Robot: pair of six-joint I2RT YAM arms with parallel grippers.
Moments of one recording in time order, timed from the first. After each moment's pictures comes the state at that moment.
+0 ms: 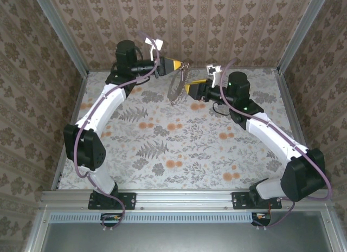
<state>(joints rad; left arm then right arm) -0.40 1.74 1.66 0.01 1.06 -0.51 0.38 1.38 1.11 0.17 -0.57 0.46</state>
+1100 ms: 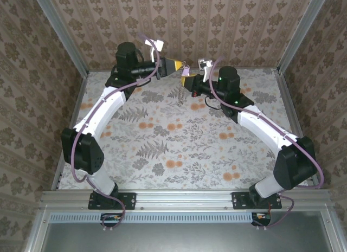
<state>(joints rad) -0.42 1.69 1.61 0.03 0.98 -0.52 0.42 1.51 1.23 0.19 -0.50 0.42</state>
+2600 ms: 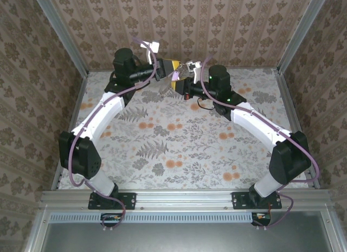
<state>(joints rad) -0.43 1.63 1.49 0.18 0.89 -0.60 0.49 1.58 1.31 0.12 -0.56 0.43</state>
